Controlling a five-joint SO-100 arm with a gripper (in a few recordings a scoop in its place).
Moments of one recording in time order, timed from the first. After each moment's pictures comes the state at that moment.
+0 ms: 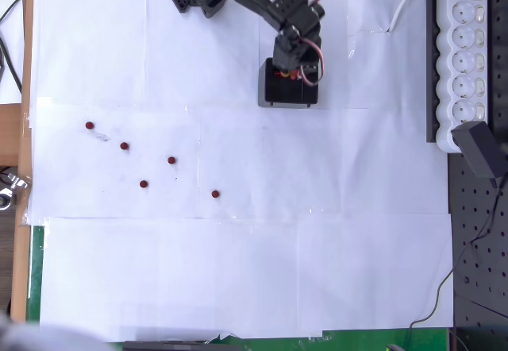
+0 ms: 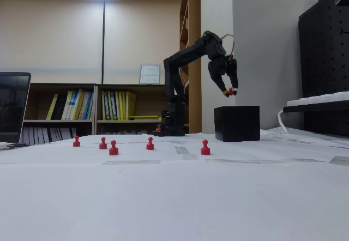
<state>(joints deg) -44.6 78.6 88.4 78.0 -139.4</state>
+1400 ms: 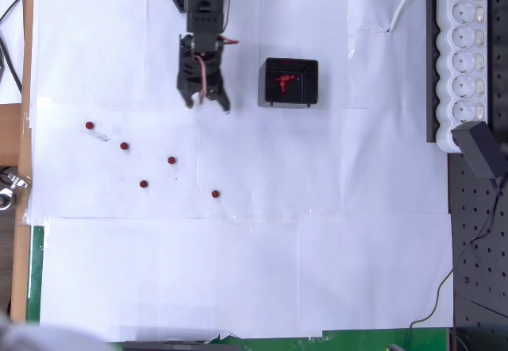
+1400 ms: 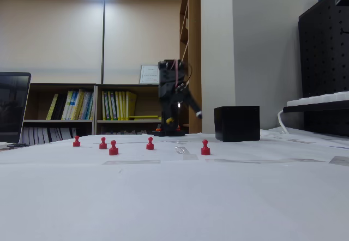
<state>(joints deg) 4.0 64.7 34.5 16.7 -95.4</state>
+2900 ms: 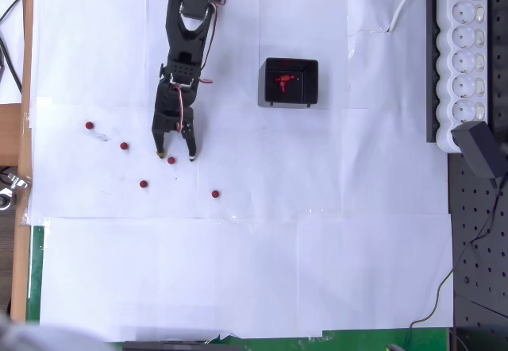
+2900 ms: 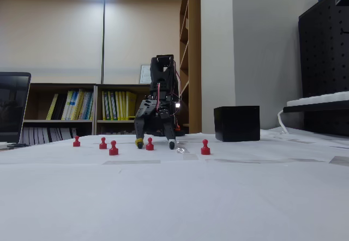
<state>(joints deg) 10.5 107.8 52.8 -24.0 -83.4</state>
